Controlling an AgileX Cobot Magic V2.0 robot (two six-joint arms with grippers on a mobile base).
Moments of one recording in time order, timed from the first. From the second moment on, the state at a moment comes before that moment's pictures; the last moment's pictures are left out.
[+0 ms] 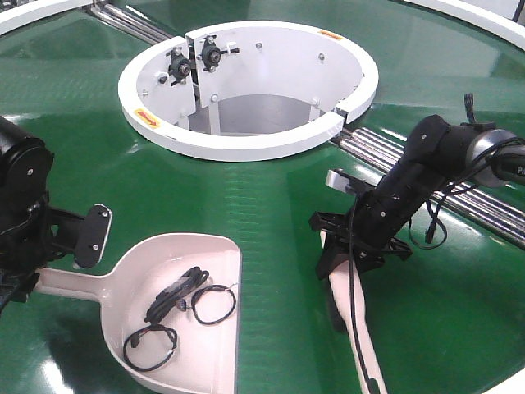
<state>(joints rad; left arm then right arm) -0.29 1.63 -1.13 0.32 1.23 1.12 0.16 2.07 -1.43 0.56 1.22 -0.25</state>
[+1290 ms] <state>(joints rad) -0.29 1.63 -1.13 0.32 1.23 1.12 0.16 2.01 -1.49 0.52 1.21 -0.26</state>
